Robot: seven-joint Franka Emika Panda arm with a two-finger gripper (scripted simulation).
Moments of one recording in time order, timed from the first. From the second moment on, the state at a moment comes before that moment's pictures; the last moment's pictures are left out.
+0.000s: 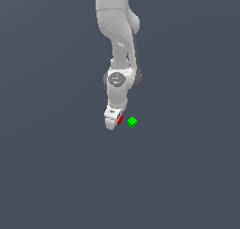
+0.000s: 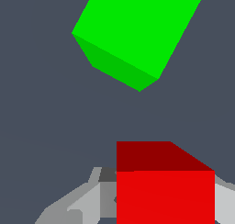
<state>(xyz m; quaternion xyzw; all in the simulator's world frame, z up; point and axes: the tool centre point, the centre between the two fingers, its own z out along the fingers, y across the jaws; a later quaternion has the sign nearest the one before) -0.088 -0.013 0.020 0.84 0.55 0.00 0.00</state>
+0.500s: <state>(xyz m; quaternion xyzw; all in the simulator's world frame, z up) -0.088 -0.013 0.028 0.84 0.55 0.00 0.00</state>
